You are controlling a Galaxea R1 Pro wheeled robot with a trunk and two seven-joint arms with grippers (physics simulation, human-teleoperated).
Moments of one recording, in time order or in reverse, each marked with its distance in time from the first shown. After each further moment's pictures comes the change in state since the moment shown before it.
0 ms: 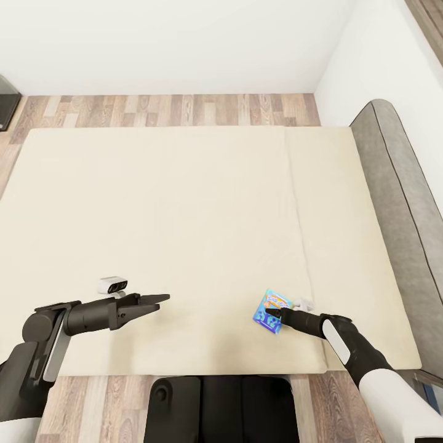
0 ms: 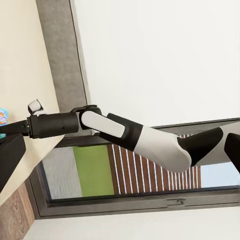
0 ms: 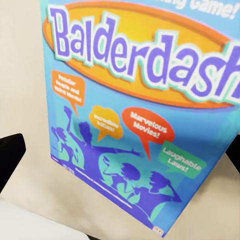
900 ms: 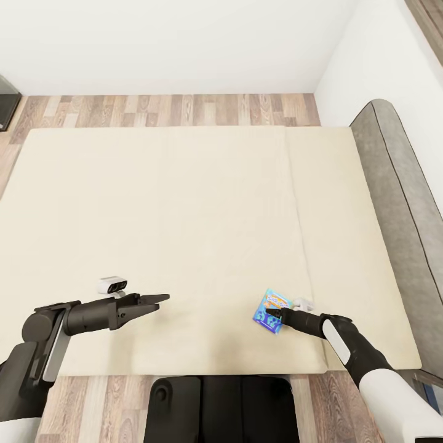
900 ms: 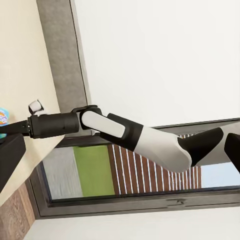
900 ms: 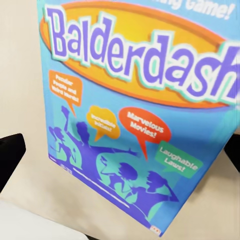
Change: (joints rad) left arm 0.000 0.001 0.002 0.000 0.000 0.000 0.000; right arm 0.000 -0.001 -0.001 0.000 0.002 0.000 -0.002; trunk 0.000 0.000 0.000
